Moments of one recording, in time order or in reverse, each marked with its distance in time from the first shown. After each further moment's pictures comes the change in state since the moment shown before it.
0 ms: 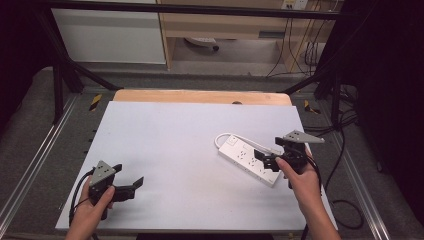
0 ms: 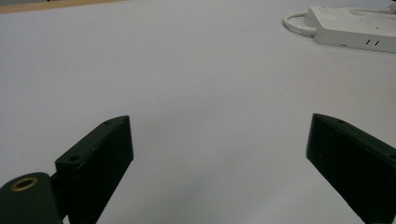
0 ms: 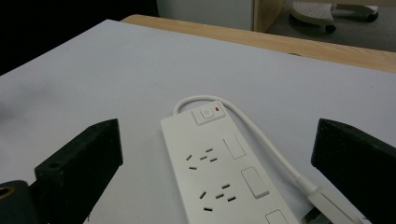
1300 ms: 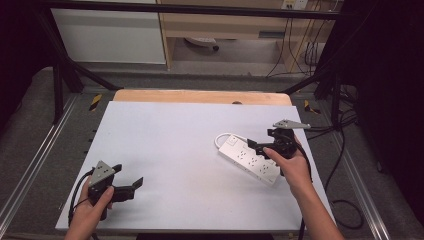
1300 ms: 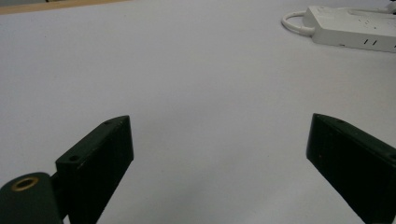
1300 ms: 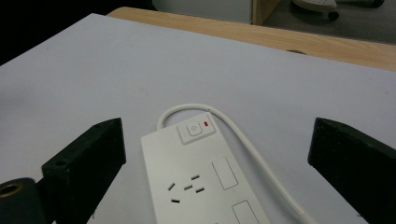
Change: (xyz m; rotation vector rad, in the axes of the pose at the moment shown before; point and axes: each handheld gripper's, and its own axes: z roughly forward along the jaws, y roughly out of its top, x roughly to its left) left arm 0.000 0.000 -0.002 -0.001 -0.007 -0.001; right arm -0.015 0.015 0.042 0.047 -0.007 0.019
